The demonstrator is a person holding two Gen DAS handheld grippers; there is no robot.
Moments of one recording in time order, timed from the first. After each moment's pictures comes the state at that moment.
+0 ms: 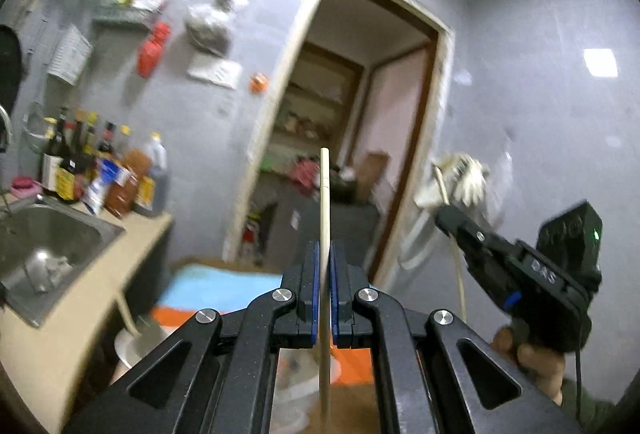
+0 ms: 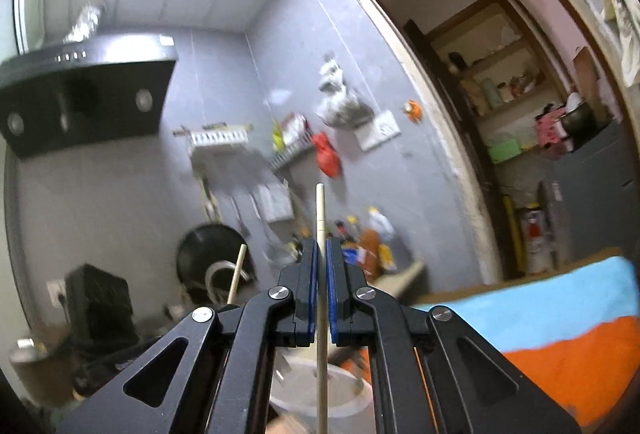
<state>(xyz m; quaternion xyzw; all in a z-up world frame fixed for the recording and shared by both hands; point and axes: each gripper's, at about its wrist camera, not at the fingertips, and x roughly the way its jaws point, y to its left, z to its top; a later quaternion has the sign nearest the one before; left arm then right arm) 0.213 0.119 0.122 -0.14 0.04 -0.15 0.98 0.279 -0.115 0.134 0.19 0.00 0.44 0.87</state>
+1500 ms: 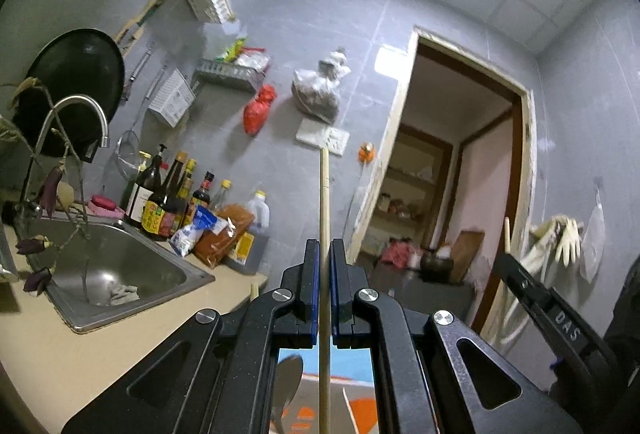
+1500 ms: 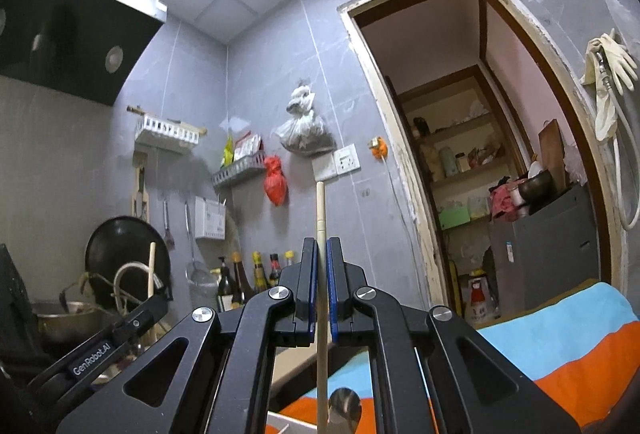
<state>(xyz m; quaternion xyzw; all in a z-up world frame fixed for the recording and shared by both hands) 0.229 0.194 0.055 -0.16 -0.08 0.02 0.98 0.298 -0.031 0.059 0.13 -0.09 0.30 0.94</state>
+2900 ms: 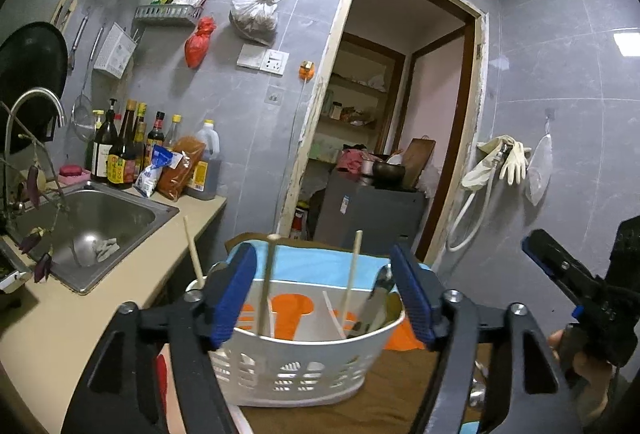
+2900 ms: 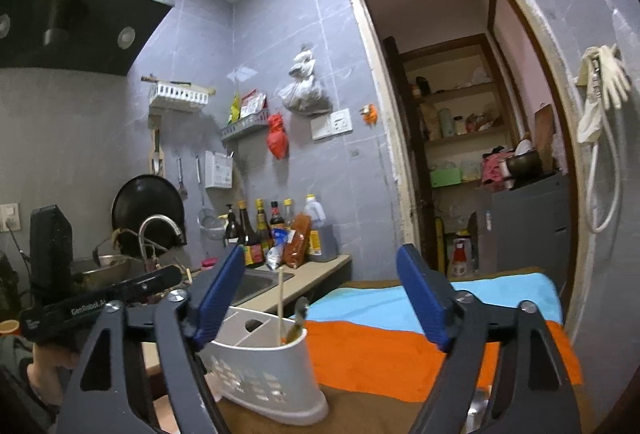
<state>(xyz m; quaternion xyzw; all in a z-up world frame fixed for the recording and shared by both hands) 0.178 0.138 0.082 -0.12 0.07 -0.07 0.99 0.215 -0.143 0.086 0.07 0.00 0.31 0.95</state>
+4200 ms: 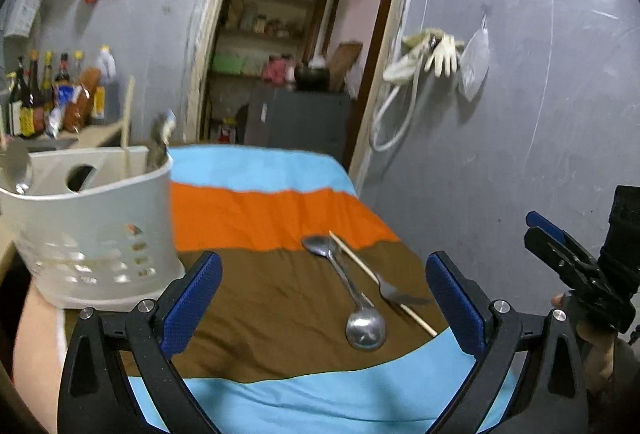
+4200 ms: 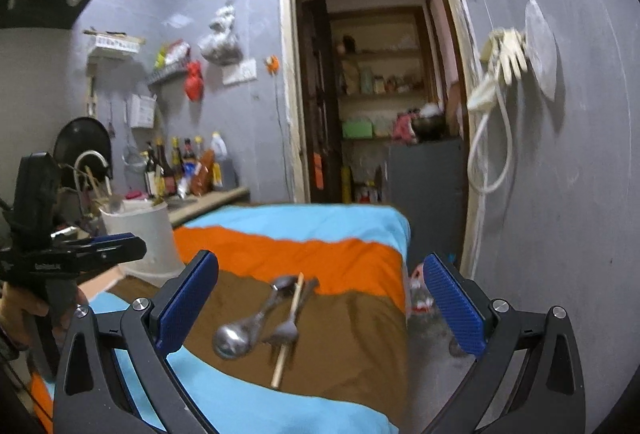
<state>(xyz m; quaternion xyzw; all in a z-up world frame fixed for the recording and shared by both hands) 0.209 -0.038 0.025 -0.06 0.23 -0.20 0.95 0.191 -0.298 0.022 0.02 0.12 0.18 0.98</state>
